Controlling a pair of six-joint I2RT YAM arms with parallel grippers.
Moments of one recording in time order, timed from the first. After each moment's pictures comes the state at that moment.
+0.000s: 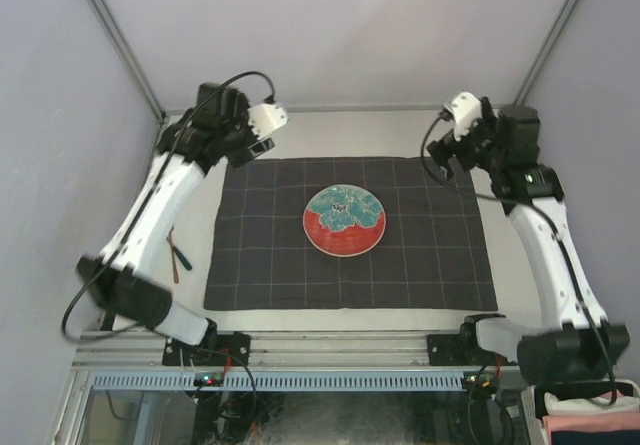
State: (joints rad) left arm -0.35 1.59 1.72 -0.88 -0.08 0.85; right arm 0.08 1.26 1.34 -0.60 -0.35 -0.64
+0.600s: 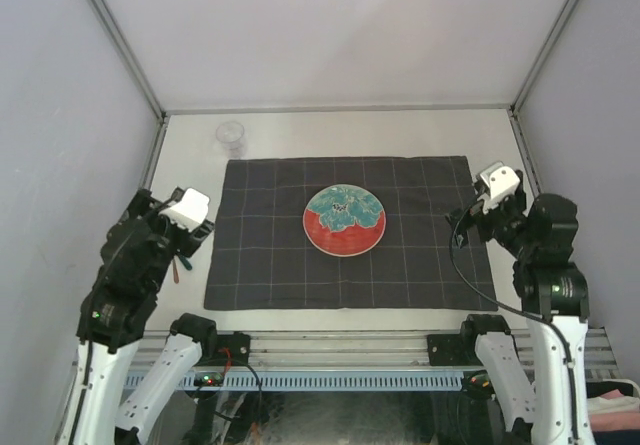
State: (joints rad) left arm -0.27 0.53 1.04 -0.78 -0.24 0.64; right arm -0.03 0.62 0.97 -0.73 -0.47 -0.42
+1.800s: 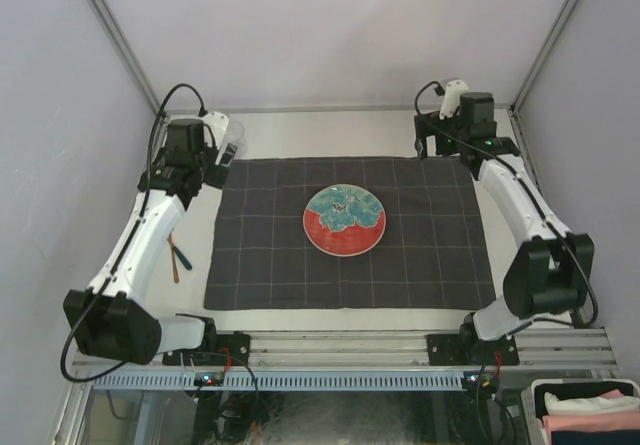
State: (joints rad) left arm -0.15 1.24 1.20 -0.58 -0.30 0.33; right arm 0.09 1.49 1.33 -0.41 -0.15 -0.11
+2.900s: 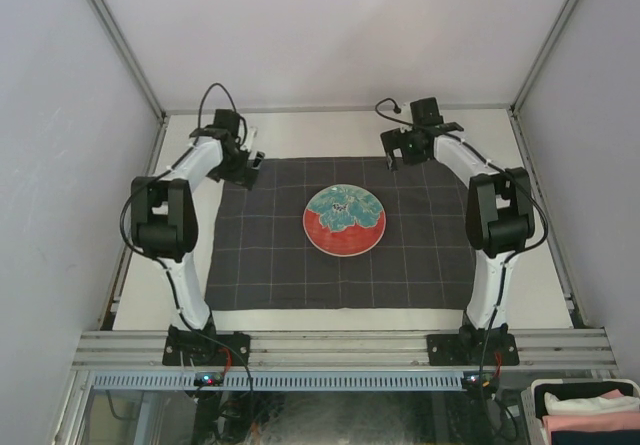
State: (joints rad) left arm -0.10 1.97 1.56 -0.74 -0.08 0.16; right arm 0.20 2.02 1.59 -0.53 -0.09 -0.09
